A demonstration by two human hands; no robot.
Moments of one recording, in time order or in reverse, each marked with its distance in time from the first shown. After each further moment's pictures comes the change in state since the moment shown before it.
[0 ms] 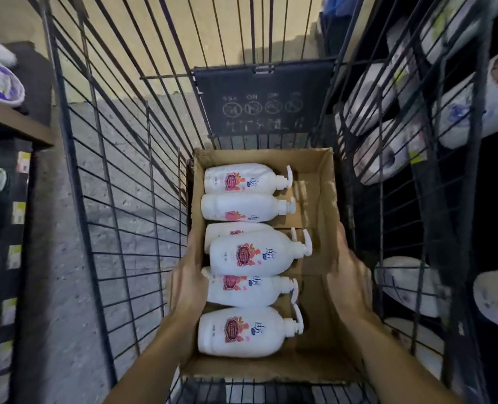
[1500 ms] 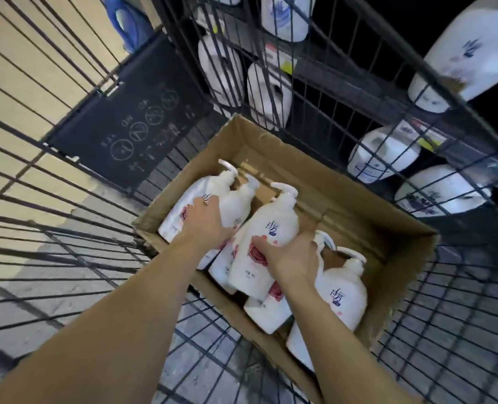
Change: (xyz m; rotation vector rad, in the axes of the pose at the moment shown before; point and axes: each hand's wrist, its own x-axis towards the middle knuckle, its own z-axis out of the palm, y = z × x) left_hand 0.150 0.063 0.048 1.067 -0.624 0.674; right_hand -0.025 -0.133 0.131 0.776 0.333 1.102
